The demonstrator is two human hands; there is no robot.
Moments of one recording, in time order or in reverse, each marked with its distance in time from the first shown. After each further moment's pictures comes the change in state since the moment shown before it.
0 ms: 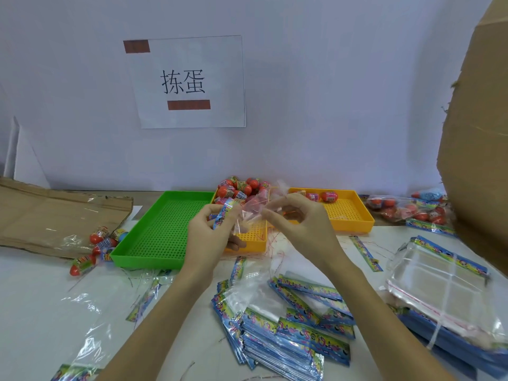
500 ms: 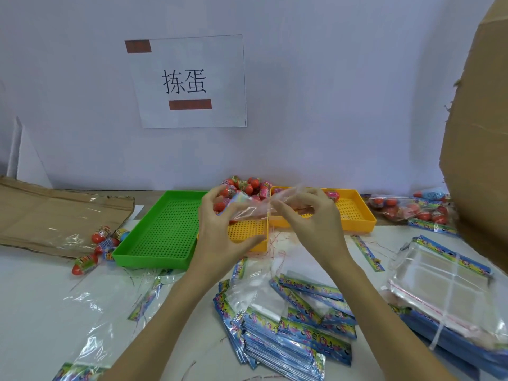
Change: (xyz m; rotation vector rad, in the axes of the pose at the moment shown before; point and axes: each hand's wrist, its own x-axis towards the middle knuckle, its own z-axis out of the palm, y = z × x) left_hand -0.001 -0.005 -0.006 0.666 -0.146 0.505; right_hand 0.002 -0.001 -0.005 -0.134 0.167 0.076
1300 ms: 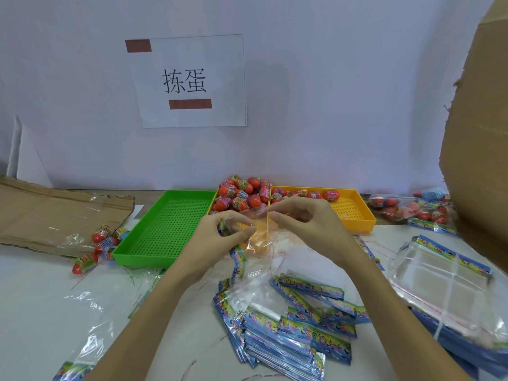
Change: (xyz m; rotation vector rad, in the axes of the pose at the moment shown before) left_hand 0.006 -0.007 -0.015 -0.474 -0.251 -0.289; right_hand 0.005 0.003 -0.015 0.123 -0.366 -0.016
